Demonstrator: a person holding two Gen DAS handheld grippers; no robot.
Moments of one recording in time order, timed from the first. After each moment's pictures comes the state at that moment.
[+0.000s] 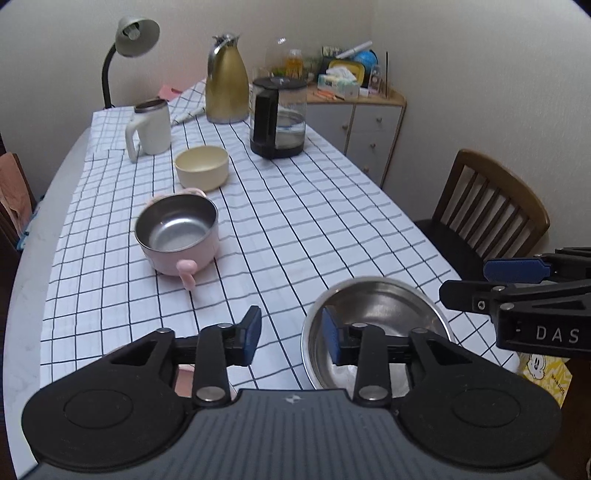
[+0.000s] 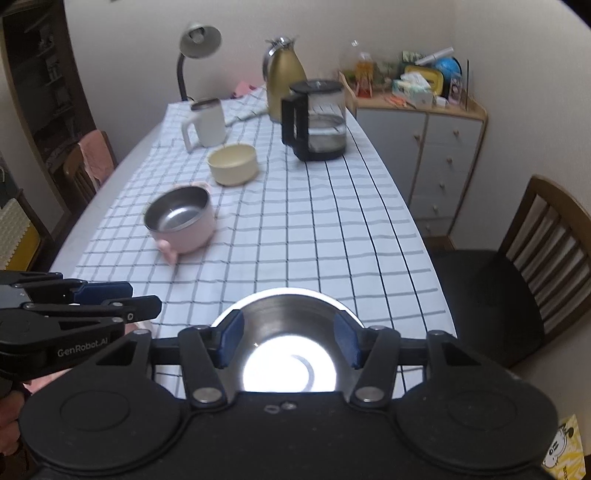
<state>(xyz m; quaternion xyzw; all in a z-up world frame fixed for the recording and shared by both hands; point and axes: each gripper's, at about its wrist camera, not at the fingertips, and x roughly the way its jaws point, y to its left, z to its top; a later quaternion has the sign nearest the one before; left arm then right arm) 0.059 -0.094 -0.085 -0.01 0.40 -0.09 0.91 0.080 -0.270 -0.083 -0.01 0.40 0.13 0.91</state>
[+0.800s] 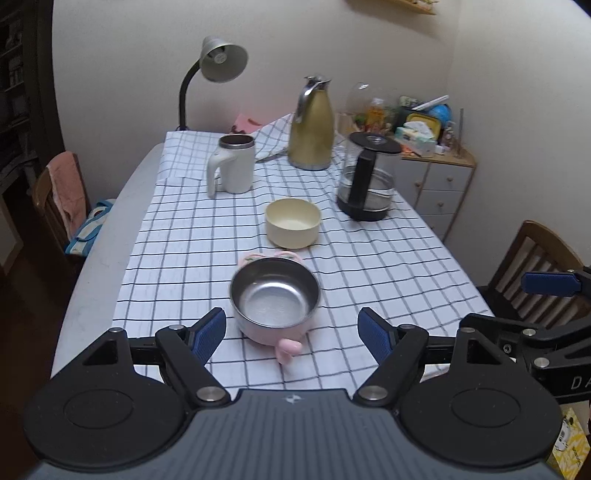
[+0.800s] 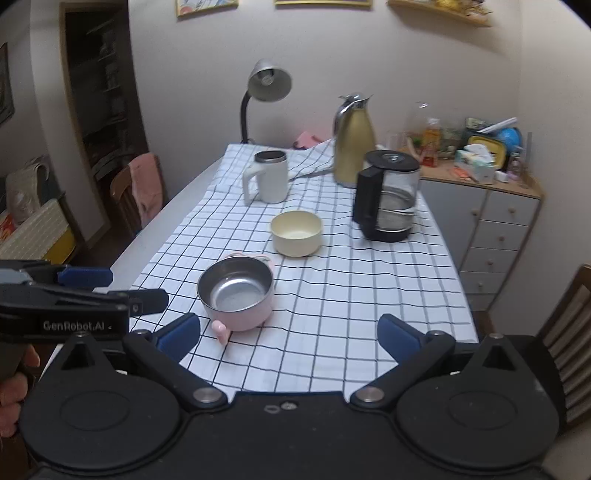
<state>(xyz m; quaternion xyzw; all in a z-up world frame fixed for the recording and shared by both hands) 0.129 -0.006 -0.059 -0.04 0.36 0.02 0.93 0.145 -0.201 -0.051 -0.05 0.33 0.22 0.92</state>
